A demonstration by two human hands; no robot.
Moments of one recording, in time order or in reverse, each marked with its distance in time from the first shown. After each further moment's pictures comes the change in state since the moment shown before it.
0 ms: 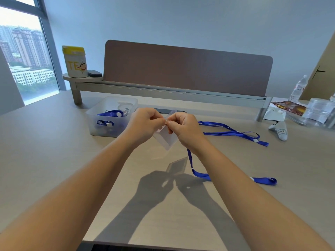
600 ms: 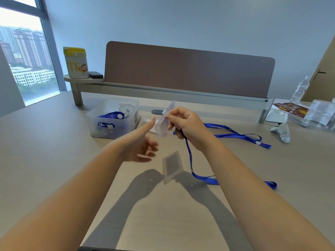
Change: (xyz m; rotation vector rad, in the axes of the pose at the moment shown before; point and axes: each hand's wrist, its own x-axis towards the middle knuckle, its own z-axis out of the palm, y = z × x) left_hand 0.000 -0.037 -0.009 -0.487 -0.535 -0.696; right_hand 0.017 0.002 -0.010 0.262 -0.139 0.113
